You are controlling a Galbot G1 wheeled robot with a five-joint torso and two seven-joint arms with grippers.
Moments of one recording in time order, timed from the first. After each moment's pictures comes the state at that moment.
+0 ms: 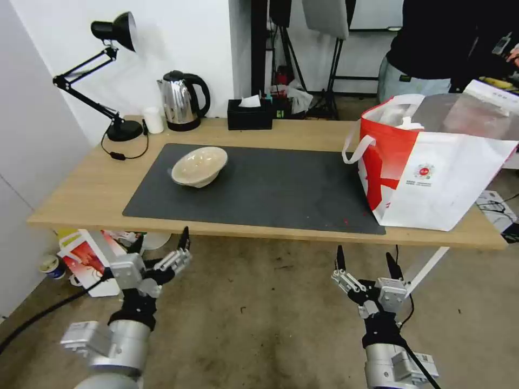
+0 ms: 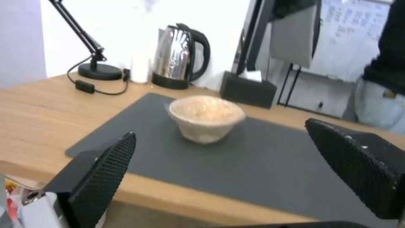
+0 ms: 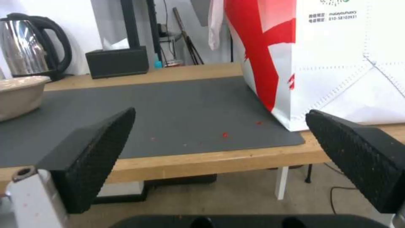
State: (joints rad) left arm 1.82 -1.38 -0.56 -2.49 -0.48 0.08 -0.19; right arm -1.68 0.90 0.03 2.30 0.18 0.22 0.88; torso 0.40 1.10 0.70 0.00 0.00
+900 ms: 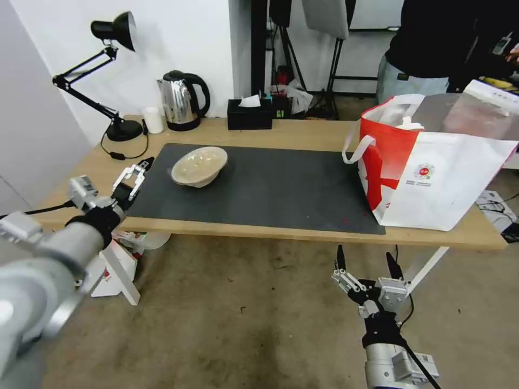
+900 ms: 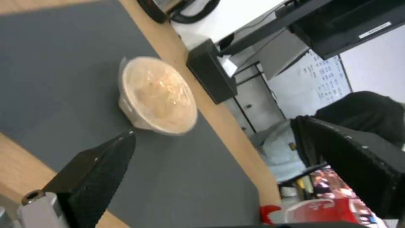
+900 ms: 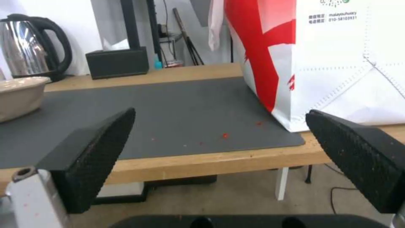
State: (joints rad) left arm 1.24 -1.08 -0.80 -2.33 -1.88 0.35 -0.74; right arm -1.68 0.90 0.03 2.30 0.18 0.22 0.88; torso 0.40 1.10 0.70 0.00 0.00
